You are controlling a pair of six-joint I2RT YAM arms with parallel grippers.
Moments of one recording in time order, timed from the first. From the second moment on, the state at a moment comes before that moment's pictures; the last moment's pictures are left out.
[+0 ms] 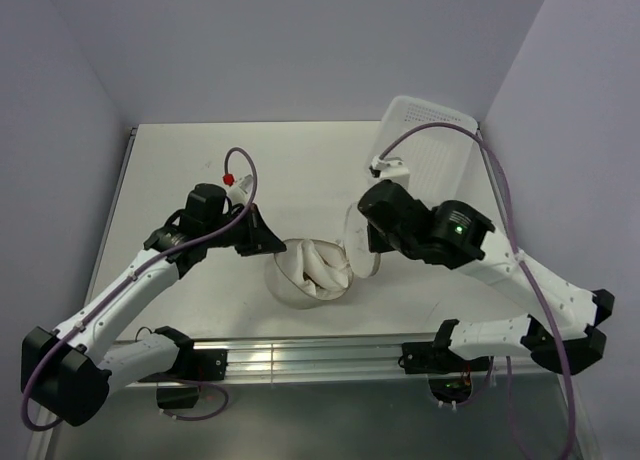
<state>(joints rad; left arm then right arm) -0.49 1.07 0.84 -0.40 0.55 -0.71 1.00 1.13 1.46 -1.19 0.48 0.66</state>
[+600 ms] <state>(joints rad) -0.45 1.16 0.72 -0.16 0.48 -0.76 1.28 1.79 1.93 -1.19 0.50 0.65</state>
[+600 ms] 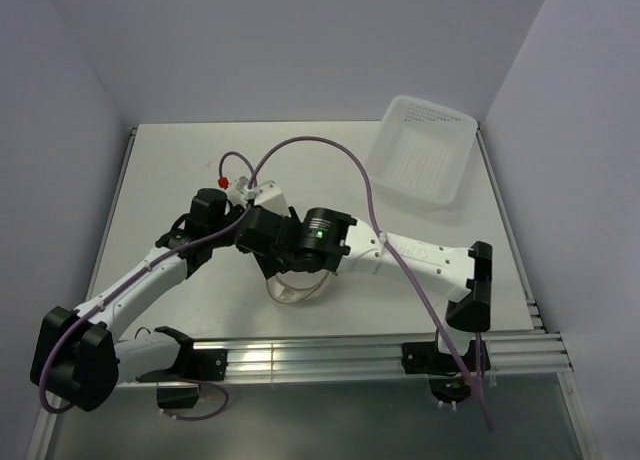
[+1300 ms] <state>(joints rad) -0.40 1.14 0.74 -0.11 0.44 -0.71 0.61 1.05 0.61 -0.17 -0.10 0.80</state>
